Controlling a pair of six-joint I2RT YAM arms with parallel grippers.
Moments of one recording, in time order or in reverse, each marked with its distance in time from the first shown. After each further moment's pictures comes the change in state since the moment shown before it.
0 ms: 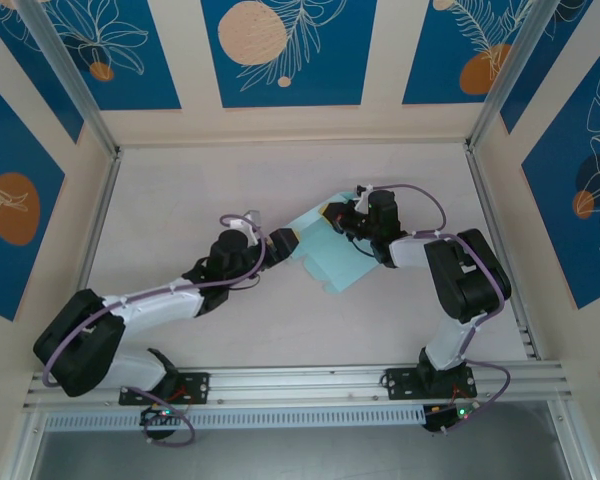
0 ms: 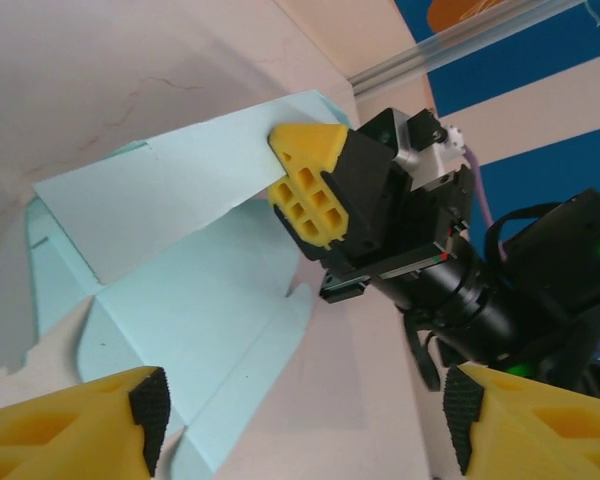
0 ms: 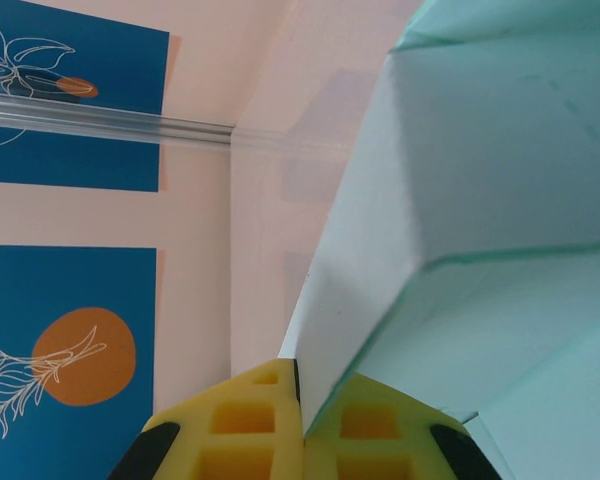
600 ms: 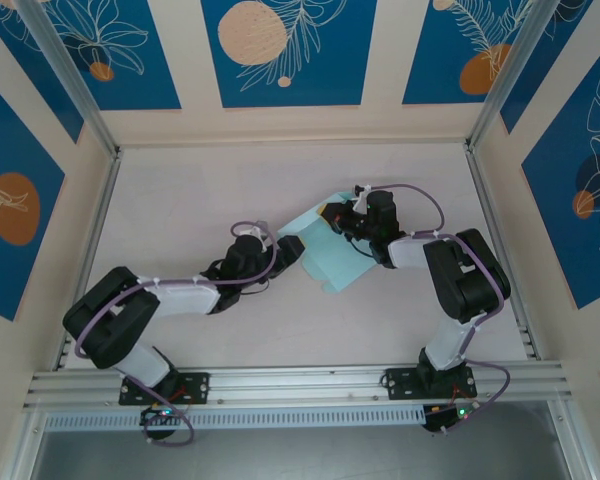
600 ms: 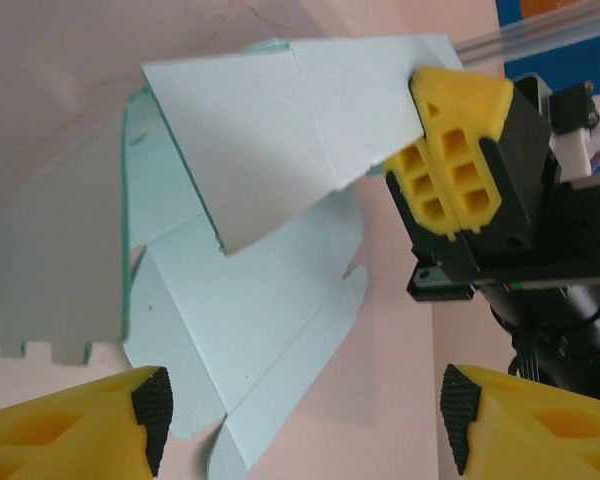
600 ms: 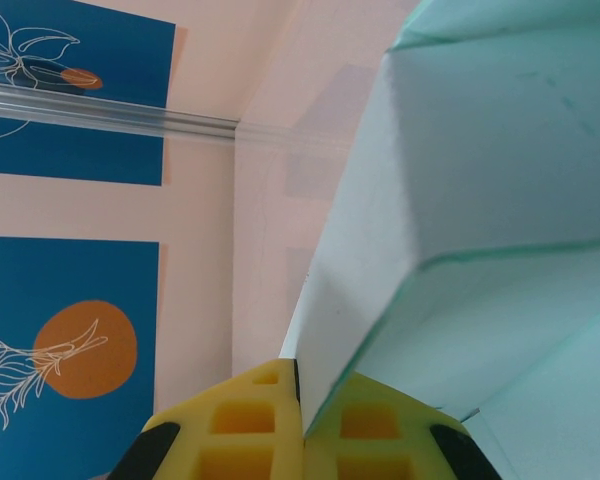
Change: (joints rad) left arm -0.022 0.188 0.002 0.080 -0.034 -0.112; right arm 0.011 0.001 0.000 0.012 0.000 -0.003
